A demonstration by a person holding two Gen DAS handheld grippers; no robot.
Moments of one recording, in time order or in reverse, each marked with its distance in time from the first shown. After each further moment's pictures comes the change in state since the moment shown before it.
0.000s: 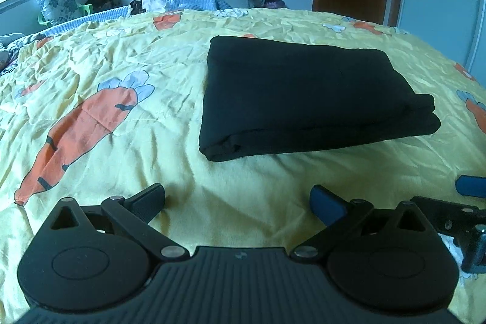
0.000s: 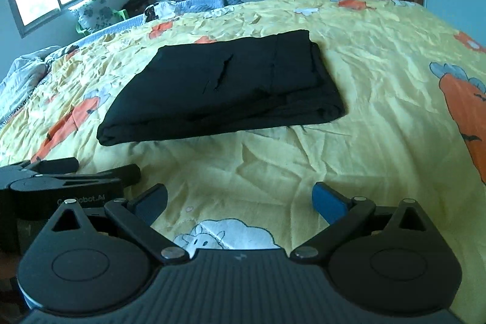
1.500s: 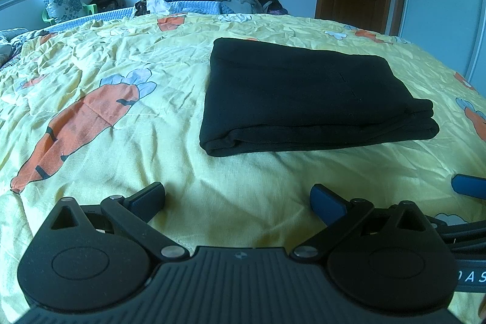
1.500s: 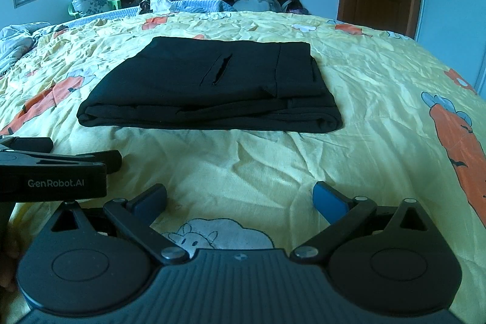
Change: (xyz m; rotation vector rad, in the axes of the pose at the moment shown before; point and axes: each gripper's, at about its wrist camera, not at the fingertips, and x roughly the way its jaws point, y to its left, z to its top) left arm -0.001 -0.001 -0.008 -0.034 -0.029 -0.002; right arm 0.016 0.018 -0.012 -0.136 -0.049 -0.130
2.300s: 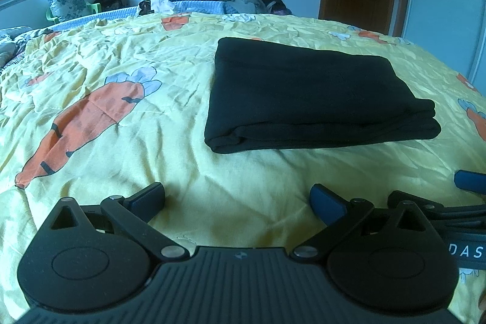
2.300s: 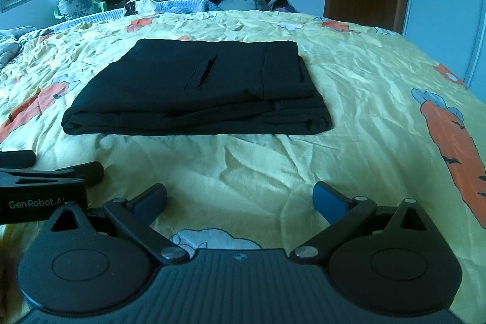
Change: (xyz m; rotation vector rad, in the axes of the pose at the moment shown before) left arm -0.004 0.001 -0.003 -0.010 -0.001 0.014; right arm 0.007 -0.001 0.005 0.034 0.006 -0.048
